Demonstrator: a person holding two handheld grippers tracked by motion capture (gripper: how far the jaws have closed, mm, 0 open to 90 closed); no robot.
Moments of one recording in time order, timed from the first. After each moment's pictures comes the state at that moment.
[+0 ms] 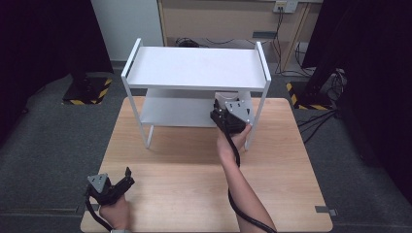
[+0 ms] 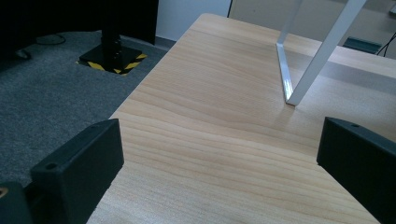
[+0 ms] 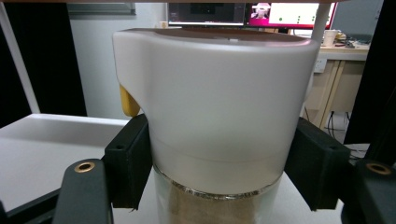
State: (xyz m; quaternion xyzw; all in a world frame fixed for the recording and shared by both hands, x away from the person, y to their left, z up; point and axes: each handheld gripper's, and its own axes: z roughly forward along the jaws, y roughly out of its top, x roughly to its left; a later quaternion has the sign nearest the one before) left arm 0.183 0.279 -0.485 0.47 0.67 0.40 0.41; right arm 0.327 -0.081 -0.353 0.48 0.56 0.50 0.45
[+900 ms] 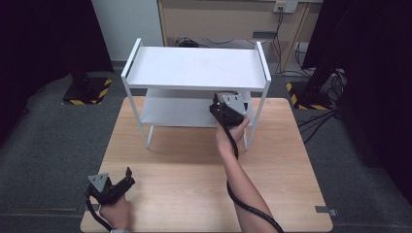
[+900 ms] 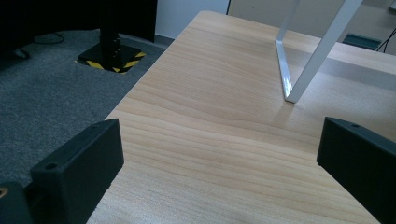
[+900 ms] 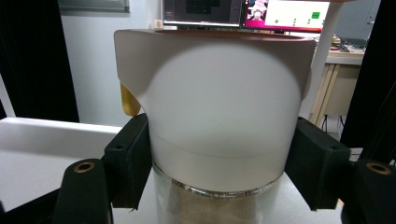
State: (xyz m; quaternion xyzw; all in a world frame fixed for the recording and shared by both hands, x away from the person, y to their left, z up) left arm 0.184 0.280 -0.485 0.48 0.67 0.40 0.41; right arm 0.351 -0.076 -0.355 0.48 0.56 0.49 0.46
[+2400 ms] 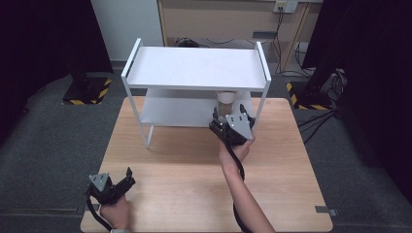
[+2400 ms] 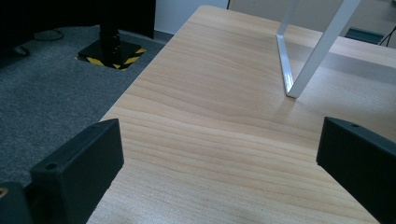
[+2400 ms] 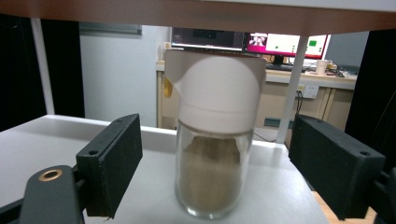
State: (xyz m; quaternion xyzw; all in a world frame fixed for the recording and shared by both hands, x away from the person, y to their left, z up) left arm 0.186 0.279 -0.482 0.48 0.67 0.39 0.40; right arm 0.282 -0.090 -0.373 0.44 0.55 0.52 0.49
